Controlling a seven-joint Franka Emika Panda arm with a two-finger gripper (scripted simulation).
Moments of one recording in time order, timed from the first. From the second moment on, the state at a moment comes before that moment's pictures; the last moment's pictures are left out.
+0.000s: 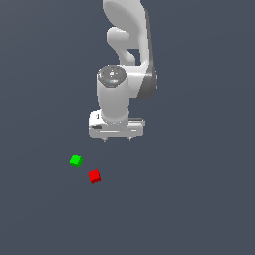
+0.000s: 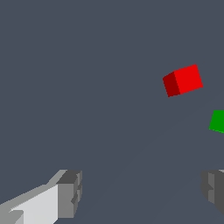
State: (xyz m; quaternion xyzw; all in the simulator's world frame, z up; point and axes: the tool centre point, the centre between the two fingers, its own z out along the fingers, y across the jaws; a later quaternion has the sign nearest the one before) arm 0.011 -0.042 0.159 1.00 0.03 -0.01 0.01
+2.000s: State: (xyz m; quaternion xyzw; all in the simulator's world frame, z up) arm 0.115 -0.146 0.069 0.98 0.18 0.00 0.00
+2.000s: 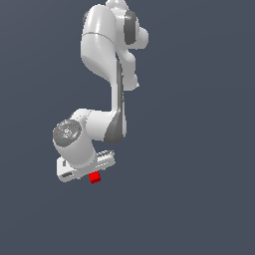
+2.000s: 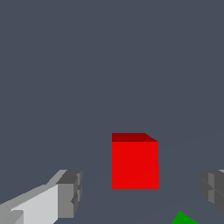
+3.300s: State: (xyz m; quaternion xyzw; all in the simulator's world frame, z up) arm 0.115 -0.146 0.020 0.98 0.18 0.00 0.00
